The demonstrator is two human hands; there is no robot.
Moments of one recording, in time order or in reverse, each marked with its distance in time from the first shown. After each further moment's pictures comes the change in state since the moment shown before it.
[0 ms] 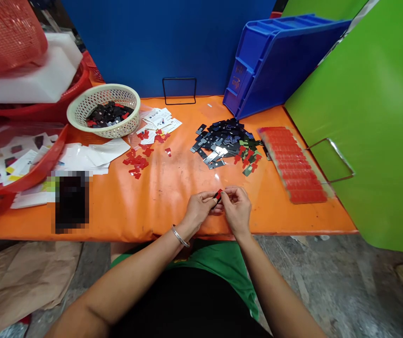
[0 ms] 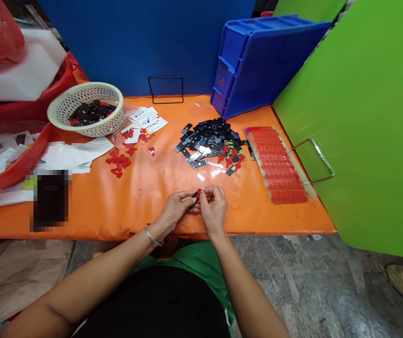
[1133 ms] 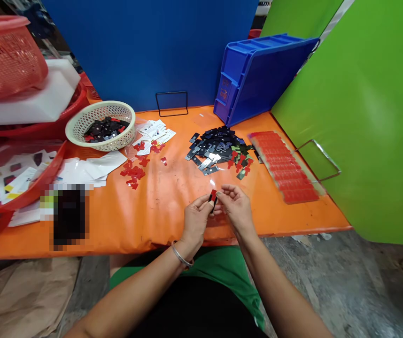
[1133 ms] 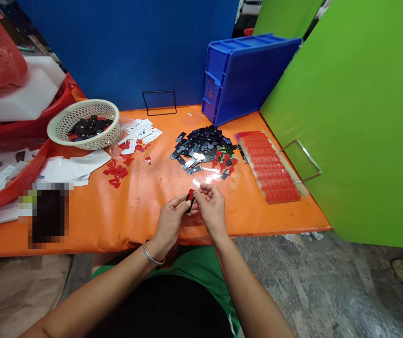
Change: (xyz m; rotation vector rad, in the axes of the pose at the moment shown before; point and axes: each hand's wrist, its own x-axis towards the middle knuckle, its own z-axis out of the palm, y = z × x) left_hand -0.021 0.003 0.016 -0.050 0.073 0.216; right_hand 0.012 -0.036 -0.005 0.494 -0.053 0.389
